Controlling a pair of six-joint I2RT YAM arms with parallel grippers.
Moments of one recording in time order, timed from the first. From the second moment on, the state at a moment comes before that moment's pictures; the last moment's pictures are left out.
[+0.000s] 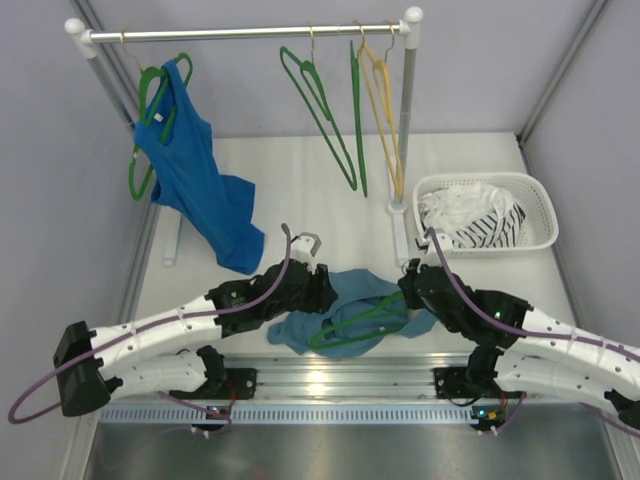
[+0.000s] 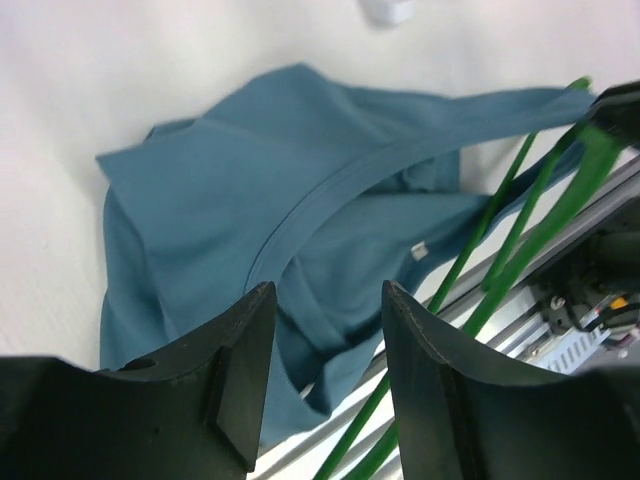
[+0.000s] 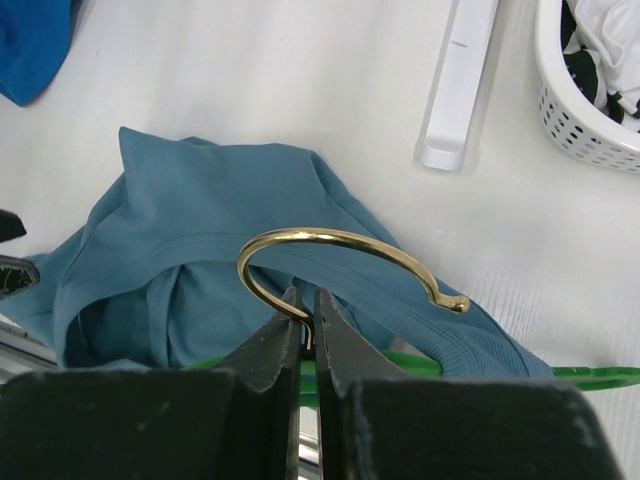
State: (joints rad) left arm -1.08 1.03 0.74 -0.30 -0.25 -0.69; right arm 1.10 0.75 0.70 -0.59 0.59 0.63
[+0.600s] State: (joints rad) left arm -1.14 1.20 0.78 -0.59 -0.19 -0.74; right arm 1.10 0.75 0.70 -0.63 0.63 0.65
